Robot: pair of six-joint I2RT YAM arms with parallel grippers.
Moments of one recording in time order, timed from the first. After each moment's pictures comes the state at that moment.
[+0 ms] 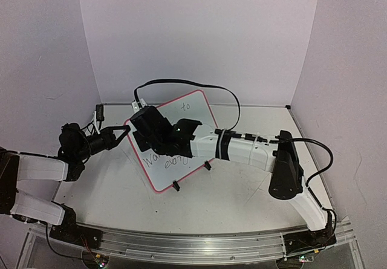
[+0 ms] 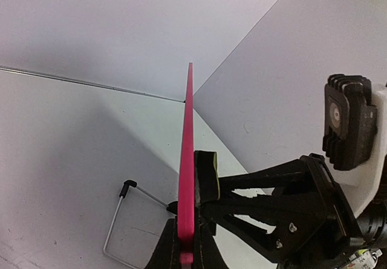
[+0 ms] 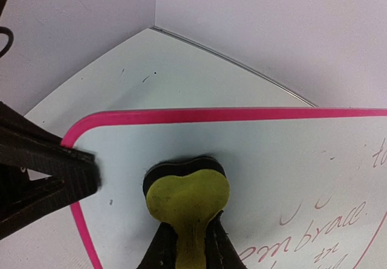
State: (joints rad) left arm -0.26 1.23 0.36 0.90 0.66 -0.66; right arm 1.18 2.39 2.28 -0.46 0.60 0.22
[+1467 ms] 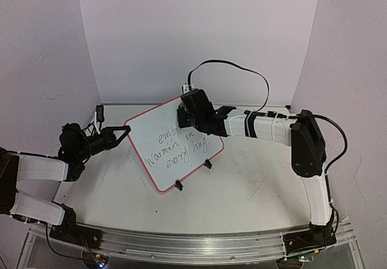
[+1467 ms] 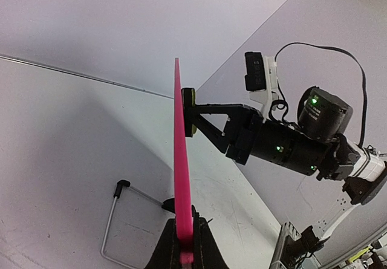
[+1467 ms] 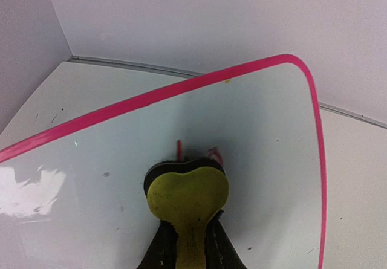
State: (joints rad) left arm -0.26 1.23 0.36 0.88 0.65 -0.71; right arm 0.89 2.19 1.85 -0.15 0.49 0.30
